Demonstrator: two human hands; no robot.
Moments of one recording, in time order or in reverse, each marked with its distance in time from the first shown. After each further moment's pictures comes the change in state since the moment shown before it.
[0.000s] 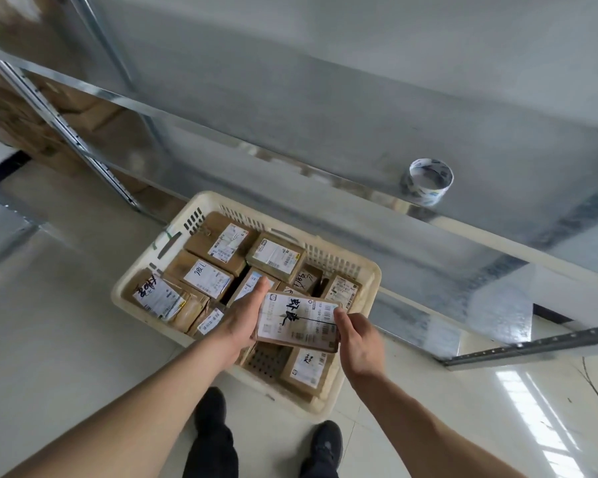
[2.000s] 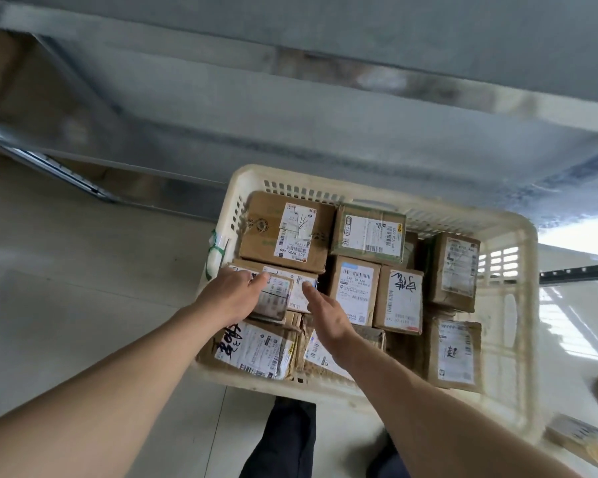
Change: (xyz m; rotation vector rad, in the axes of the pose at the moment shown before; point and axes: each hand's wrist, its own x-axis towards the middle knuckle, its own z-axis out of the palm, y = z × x) left_hand 0.276 -0.040 -0.307 1.050 -0.163 0.031; right_hand 0.113 -0.054 0.361 0.134 -0.246 0.431
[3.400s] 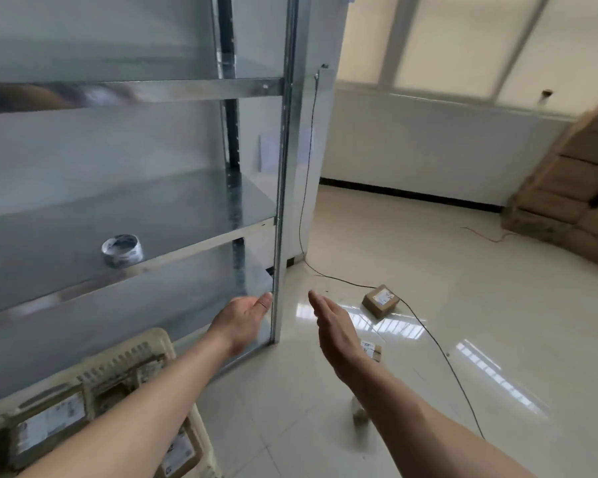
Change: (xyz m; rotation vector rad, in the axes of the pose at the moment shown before) left_hand -0.373 0.520 0.234 0.039 -0.018 0.966; right_hand -0.473 0.179 -0.432 0.480 0.974 -0.497
